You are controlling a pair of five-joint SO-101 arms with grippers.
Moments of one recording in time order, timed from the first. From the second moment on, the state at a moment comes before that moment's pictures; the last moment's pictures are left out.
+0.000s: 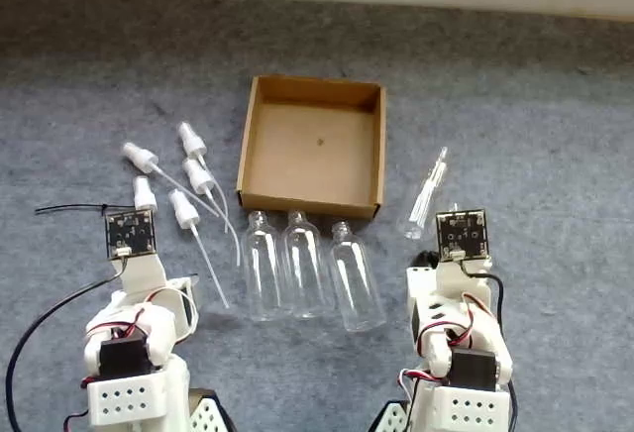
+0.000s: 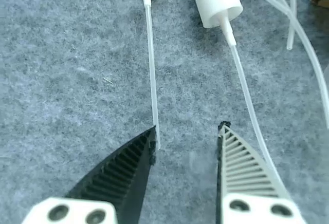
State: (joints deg) left arm -15.2 -100.4 96.1 70.7 7.6; right arm 2.3 -103.9 95.7 55.9 12.8
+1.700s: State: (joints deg) left arm -22.0 -100.4 96.1 70.7 -28.3; right arm -6.0 12.2 -7.3 82.5 -3.5
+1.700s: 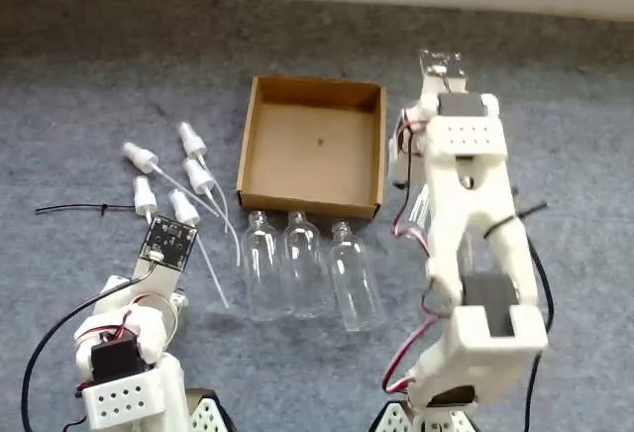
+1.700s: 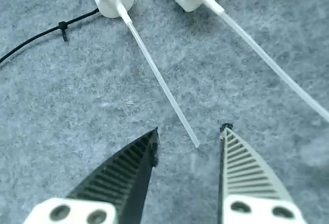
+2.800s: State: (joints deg) left arm -22.0 -100.4 96.1 70.7 -28.4; right arm 1.6 51.3 -47.3 96.1 10.1
